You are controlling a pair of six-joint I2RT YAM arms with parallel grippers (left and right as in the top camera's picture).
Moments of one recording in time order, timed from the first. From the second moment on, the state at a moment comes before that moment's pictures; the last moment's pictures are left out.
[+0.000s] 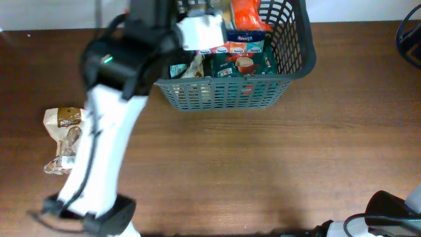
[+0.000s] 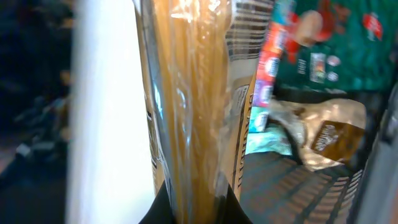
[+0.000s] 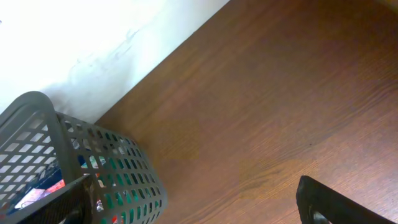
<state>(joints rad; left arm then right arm) -0.43 1.81 2.33 -1.15 -0.10 1.12 -0.47 1.69 2.20 -1.33 -0.20 0.34</state>
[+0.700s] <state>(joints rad) -0.45 2.25 2.33 -0.98 -0.13 1.09 -0.47 1.69 2.20 -1.33 -0.20 0.34</state>
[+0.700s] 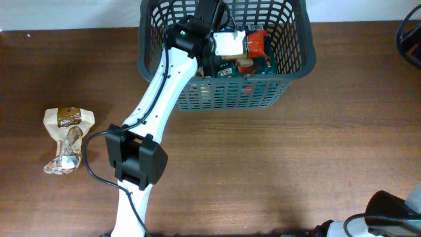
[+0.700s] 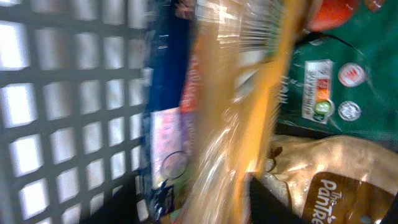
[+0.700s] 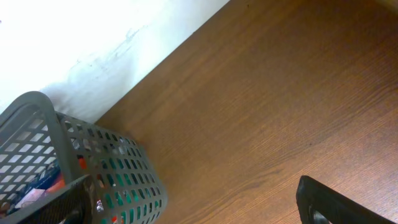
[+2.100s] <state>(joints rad) 0.51 2.10 1.87 -1.39 -0.21 0.18 -0.47 1.69 2.20 -1.33 -0.20 0.34</state>
